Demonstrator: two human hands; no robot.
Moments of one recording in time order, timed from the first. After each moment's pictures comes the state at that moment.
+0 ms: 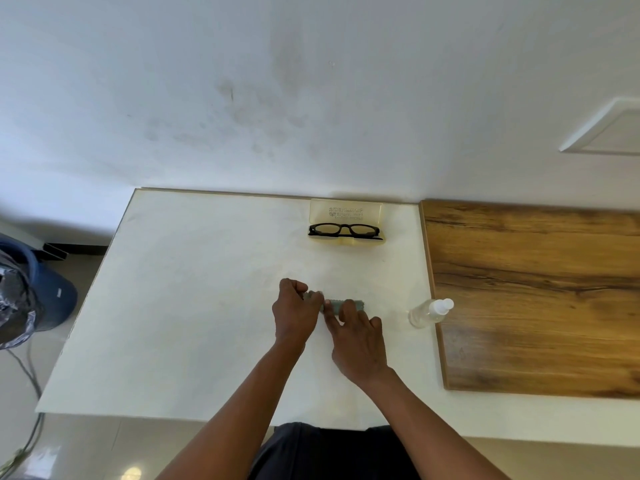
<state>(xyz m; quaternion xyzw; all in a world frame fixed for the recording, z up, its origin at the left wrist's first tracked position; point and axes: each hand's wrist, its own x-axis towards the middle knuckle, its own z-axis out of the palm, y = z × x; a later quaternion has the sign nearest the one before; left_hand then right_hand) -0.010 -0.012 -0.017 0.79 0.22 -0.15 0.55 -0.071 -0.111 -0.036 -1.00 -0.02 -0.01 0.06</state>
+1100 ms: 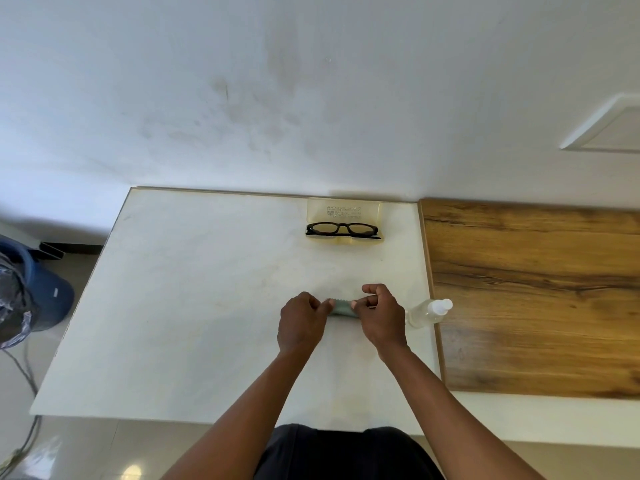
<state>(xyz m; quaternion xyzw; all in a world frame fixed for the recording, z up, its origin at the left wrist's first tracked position) -0.017 -0.021 -0.034 0.89 0.13 -0.19 0.40 -0.043 -0.149 -0.034 -0.82 0.29 0.04 0.50</state>
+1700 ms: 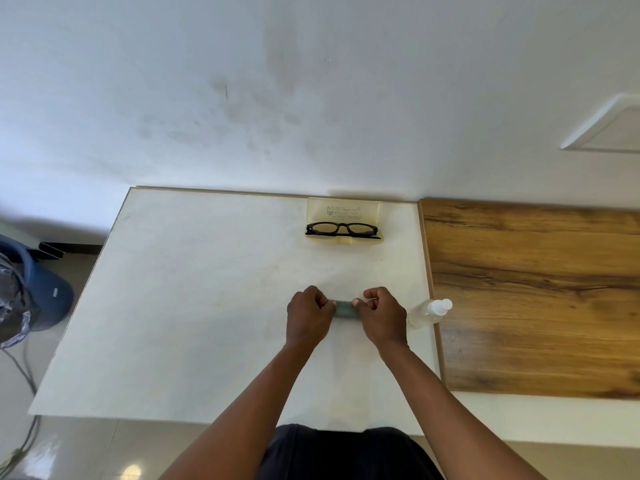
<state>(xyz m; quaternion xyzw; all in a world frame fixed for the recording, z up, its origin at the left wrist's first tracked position) -0.012 -0.028 -0.032 0.88 0.09 -0.19 0.43 -0.041 -0.151 -0.037 -0.84 0.32 0.05 0.44</state>
